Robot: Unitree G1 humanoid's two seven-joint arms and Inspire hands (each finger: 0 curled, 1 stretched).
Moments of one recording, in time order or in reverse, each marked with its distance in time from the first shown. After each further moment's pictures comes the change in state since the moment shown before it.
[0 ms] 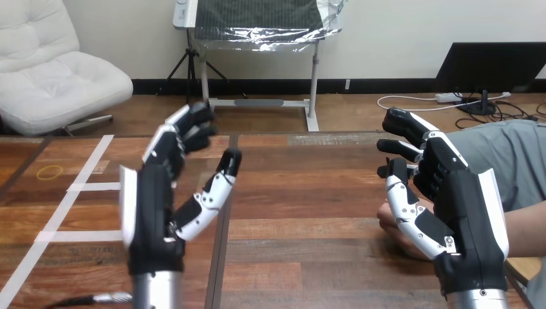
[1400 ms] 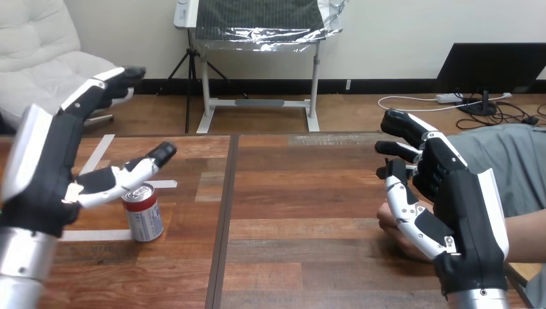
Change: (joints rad) left arm -0.010 0.439 0.295 -0.289 0.036 0.281 -0.279; right arm -0.002 -0.004 -0.004 0.002 0.003 0.000 0.008
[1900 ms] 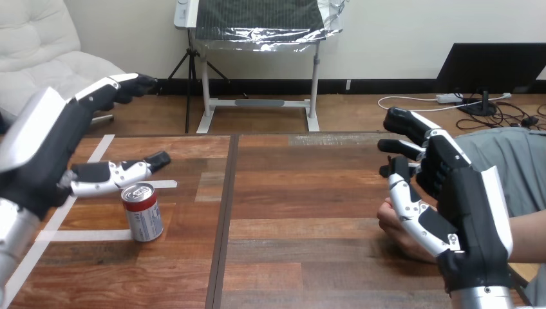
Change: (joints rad) left arm -0.061 0.184 0.008 0.014 0.007 0.095 -0.157; right arm -0.009 -0.001 -0.017 0.000 0.005 0.000 0.010
